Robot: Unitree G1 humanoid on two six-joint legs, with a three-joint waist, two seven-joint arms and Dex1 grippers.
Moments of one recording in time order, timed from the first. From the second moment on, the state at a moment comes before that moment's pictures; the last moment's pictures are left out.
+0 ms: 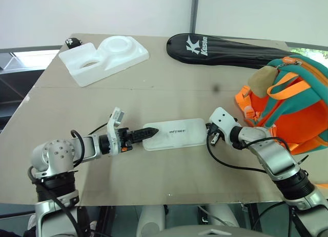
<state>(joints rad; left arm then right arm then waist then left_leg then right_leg) -0.35 0.53 0.40 -0.05 -0.98 1.52 -0.55 -0.39 -0.48 0.37 -0.23 0.08 0.68 0.57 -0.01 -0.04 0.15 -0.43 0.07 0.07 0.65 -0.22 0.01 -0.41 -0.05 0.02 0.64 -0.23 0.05</state>
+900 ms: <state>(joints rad) -0.48 0.38 0.43 -0.05 -1.06 1.37 -0.56 0.37 -0.69 -0.69 -1.02 1.32 0.92 0.14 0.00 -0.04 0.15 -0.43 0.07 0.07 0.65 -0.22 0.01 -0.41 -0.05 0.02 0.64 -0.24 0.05</state>
